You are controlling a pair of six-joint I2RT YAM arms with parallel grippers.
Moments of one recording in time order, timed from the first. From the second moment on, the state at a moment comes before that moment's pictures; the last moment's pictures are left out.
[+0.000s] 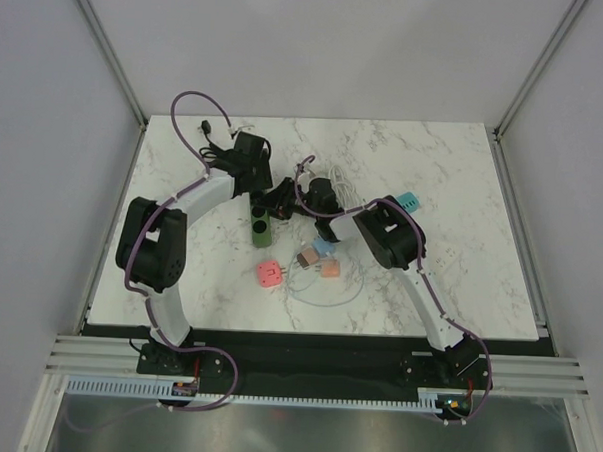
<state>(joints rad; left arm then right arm) -0.36 1.84 1.35 -0.33 -0.27 -0.42 0.63 2.59 1.56 0.94 -0.57 1.28</state>
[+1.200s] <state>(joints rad) -0.30 1.81 1.30 -0.29 -0.12 -0.50 0.61 2.55 1.52 0.90 -0.58 1.18</state>
